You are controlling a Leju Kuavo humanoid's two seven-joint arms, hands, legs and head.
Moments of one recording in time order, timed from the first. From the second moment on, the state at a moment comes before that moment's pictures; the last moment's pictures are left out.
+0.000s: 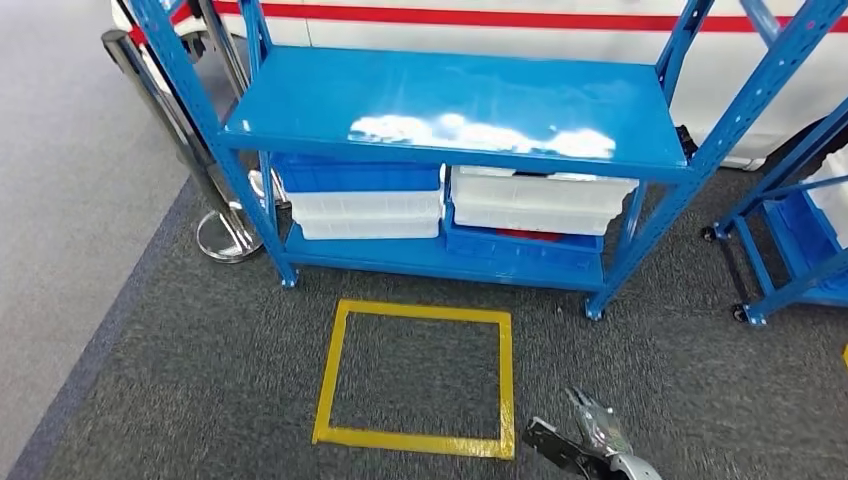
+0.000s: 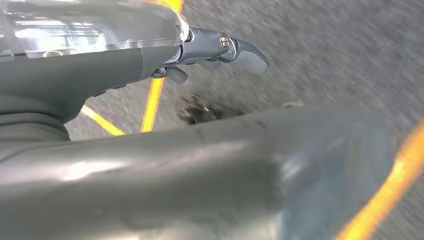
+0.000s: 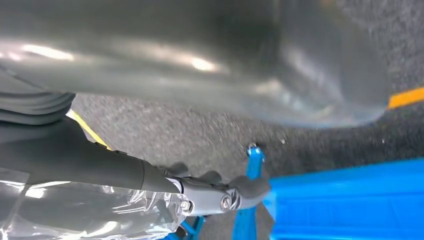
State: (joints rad) left arm -0.10 -0.03 -1.02 -0.15 1.55 0.17 -0.20; right arm -0.24 -0.06 0.13 -0.55 0.99 -0.41 -0.24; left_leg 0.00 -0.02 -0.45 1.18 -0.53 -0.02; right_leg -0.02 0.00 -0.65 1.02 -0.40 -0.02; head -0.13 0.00
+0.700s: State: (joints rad) left arm -0.10 -0.03 -1.08 -0.15 1.42 0.16 -0.22; right arm -0.20 -0.02 0.07 -0.57 0.84 -0.29 -0.38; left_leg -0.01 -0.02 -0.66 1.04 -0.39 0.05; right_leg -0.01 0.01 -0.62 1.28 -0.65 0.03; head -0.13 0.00
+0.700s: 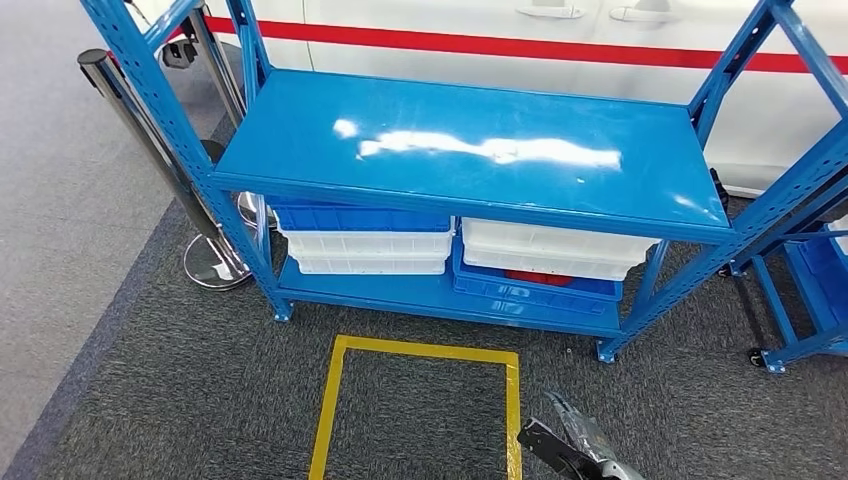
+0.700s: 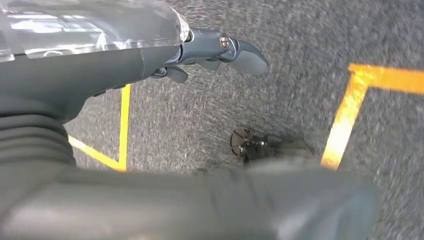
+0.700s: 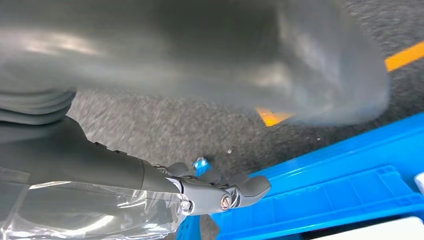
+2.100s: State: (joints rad) left arm 0.00 -0.02 -0.76 -0.22 0.80 0.17 -0.07; right arm -0.04 0.03 -0.08 -0.31 0.29 -0.21 -0.14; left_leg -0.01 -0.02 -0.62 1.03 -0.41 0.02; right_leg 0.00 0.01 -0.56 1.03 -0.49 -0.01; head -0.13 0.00
